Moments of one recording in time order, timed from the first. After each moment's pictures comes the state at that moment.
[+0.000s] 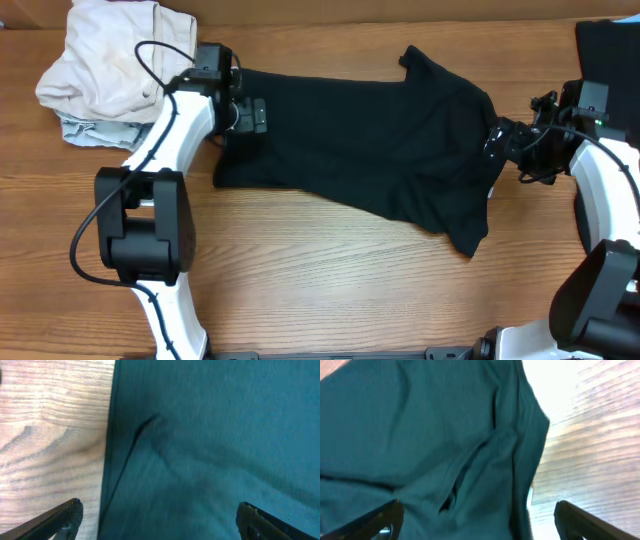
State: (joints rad) left arm -0.08 2.10 1.63 -0.77 0.07 -0.21; right arm -0.27 1.69 1.29 -0.86 -0.29 0.17
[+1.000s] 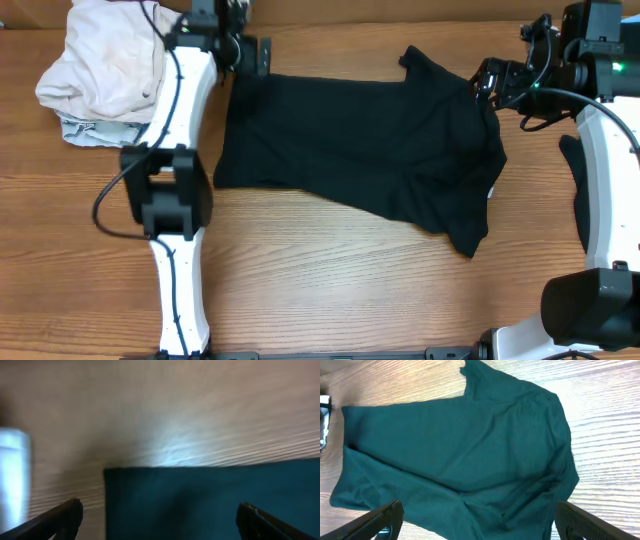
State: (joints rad) left arm -0.08 2.48 2.27 -0.79 0.14 0.01; right arm -0.12 1.73 1.80 -1.15 -0.28 0.09
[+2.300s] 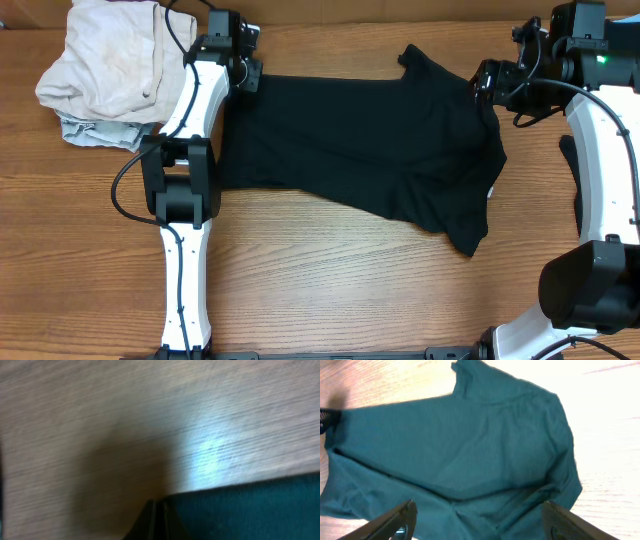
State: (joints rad) left arm -0.08 2.63 2.32 -0.74 0.03 0.13; right arm -0.12 1.80 1.79 -1.08 -0.28 0.09
